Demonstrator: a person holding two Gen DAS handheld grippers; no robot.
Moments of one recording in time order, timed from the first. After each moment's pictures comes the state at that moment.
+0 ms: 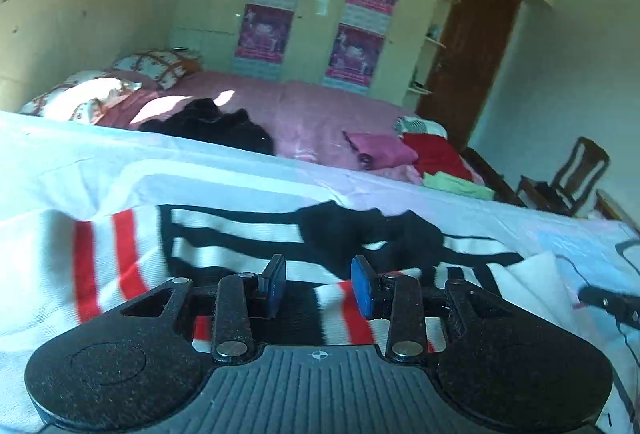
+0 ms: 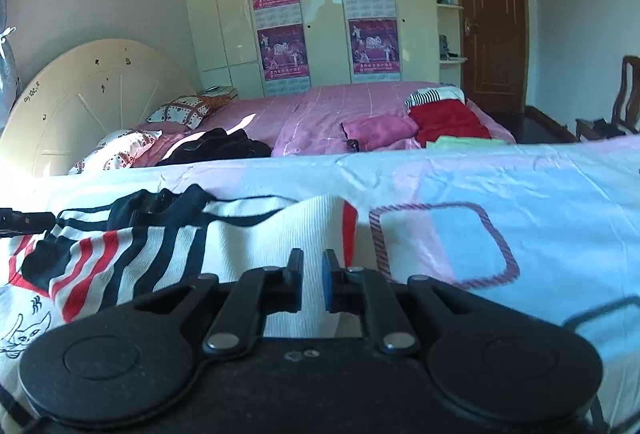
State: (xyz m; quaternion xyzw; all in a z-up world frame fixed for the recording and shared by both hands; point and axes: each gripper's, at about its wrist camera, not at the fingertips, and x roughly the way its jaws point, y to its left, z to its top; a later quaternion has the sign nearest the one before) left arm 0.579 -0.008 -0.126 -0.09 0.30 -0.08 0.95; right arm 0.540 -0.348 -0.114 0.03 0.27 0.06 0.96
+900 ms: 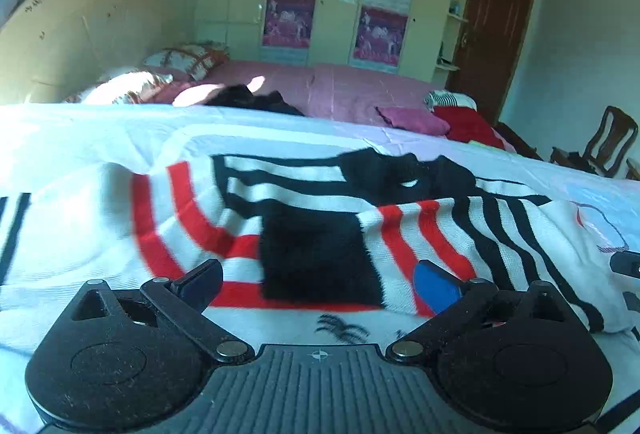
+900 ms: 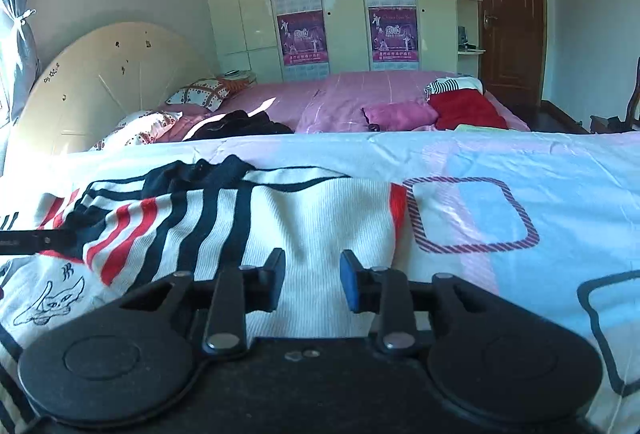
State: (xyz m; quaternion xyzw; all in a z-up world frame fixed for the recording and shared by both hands) left arm 0.506 0.011 -0.131 -0.05 0.31 -0.02 0.95; right arm 0.492 -0.327 -0.111 0.03 0.30 0.08 0.95
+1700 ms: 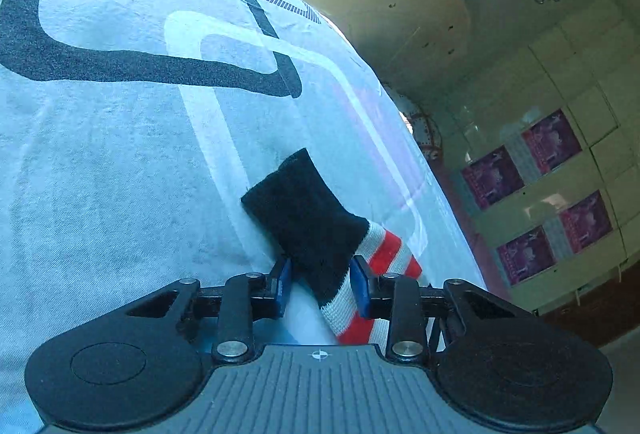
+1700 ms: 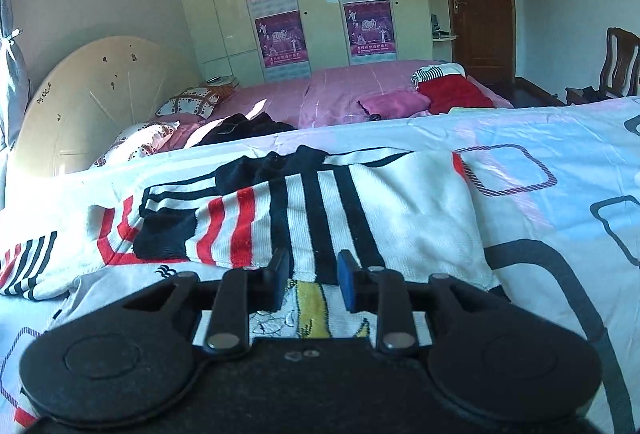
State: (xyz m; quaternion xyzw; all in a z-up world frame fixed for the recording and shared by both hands) left arm 0.416 0.418 -0.213 -0.48 0.21 0.22 0.82; right arm 0.438 -0.218 -0.084 0.07 0.30 0.03 0.95
